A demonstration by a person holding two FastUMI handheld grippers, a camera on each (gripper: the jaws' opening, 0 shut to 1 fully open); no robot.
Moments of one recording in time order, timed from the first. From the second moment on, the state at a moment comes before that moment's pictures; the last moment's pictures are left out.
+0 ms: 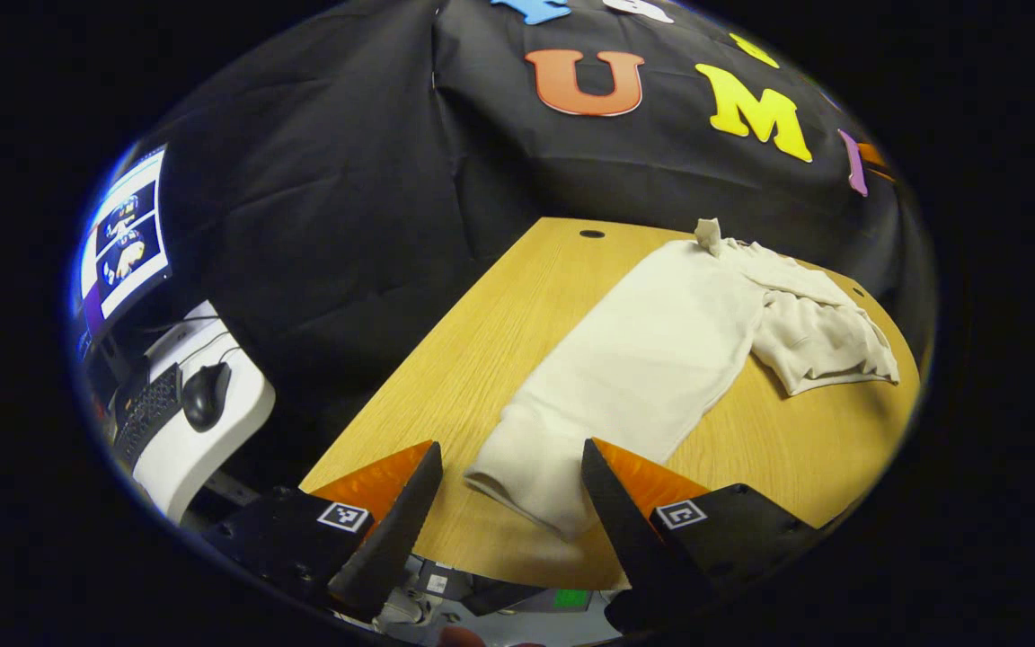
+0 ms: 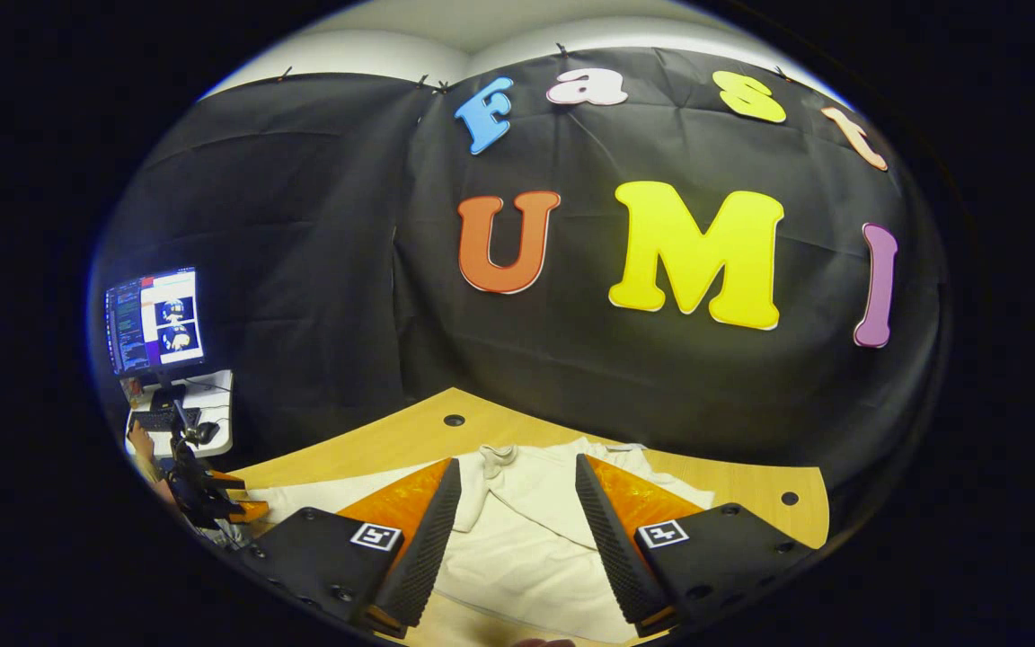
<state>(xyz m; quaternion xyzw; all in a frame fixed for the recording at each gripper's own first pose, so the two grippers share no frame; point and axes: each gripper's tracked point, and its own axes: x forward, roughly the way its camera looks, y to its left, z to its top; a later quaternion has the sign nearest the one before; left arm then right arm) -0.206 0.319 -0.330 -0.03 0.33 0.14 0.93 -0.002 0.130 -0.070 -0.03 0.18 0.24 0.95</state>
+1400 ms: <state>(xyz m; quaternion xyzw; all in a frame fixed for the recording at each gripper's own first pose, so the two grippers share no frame) -0.104 0.247 -0.230 -0.11 0.34 0.05 0.93 -0.009 0.055 -0.079 0.03 0.19 0.18 0.96</state>
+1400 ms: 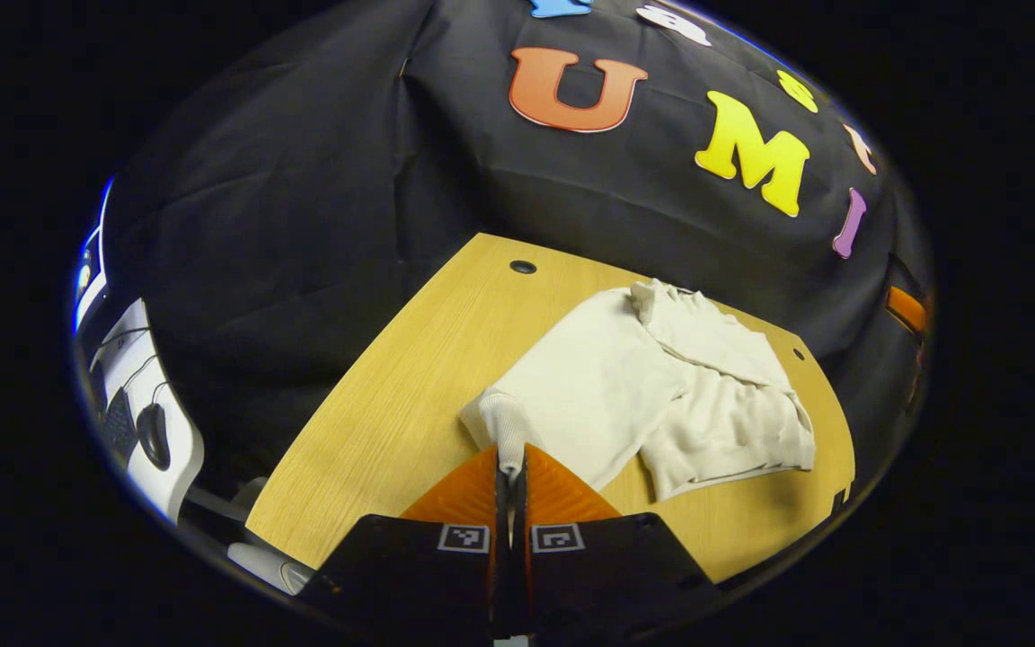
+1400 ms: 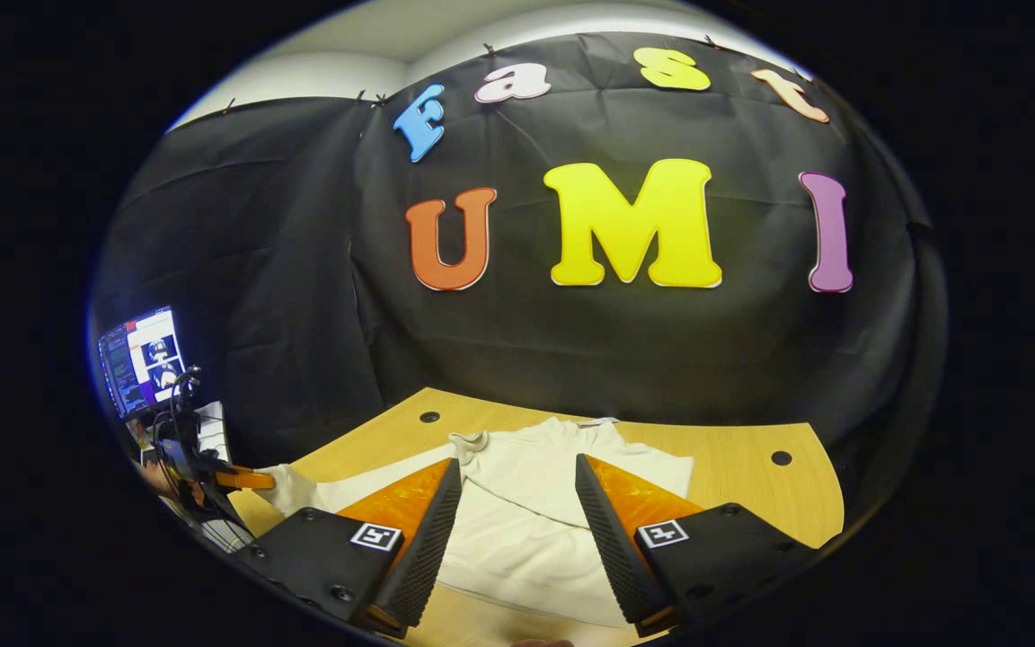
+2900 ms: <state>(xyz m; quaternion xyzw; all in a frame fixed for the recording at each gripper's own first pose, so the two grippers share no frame) 0.195 -0.179 -0.095 -0.07 0.24 -0.32 0.91 -0.076 -0.230 -0.076 0.10 0.18 -0.09 0.97</state>
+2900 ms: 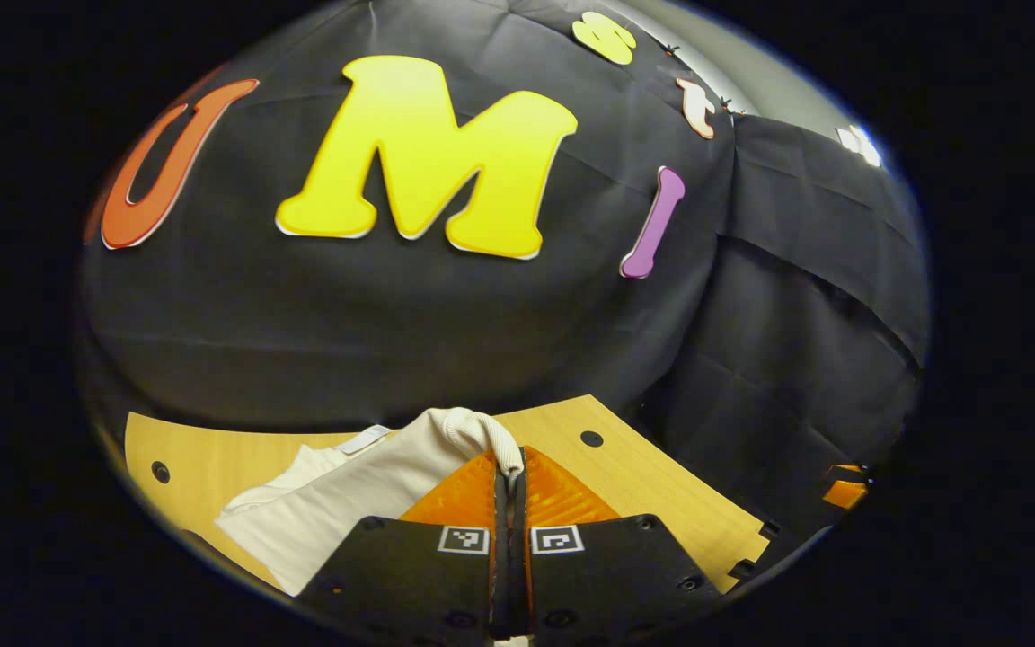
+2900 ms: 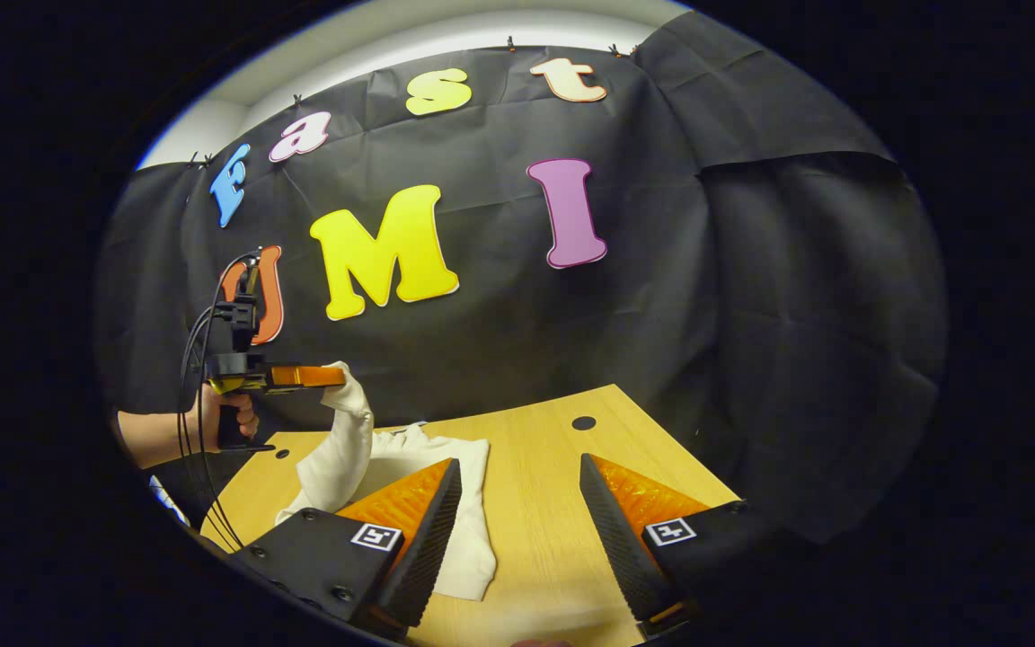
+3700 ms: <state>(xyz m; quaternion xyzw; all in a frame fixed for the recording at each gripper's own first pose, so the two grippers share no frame) 0.231 -0.295 -0.293 0.03 0.34 -0.32 0.88 -0.091 -0.259 -0.079 0.05 0.23 -0.14 0.96</state>
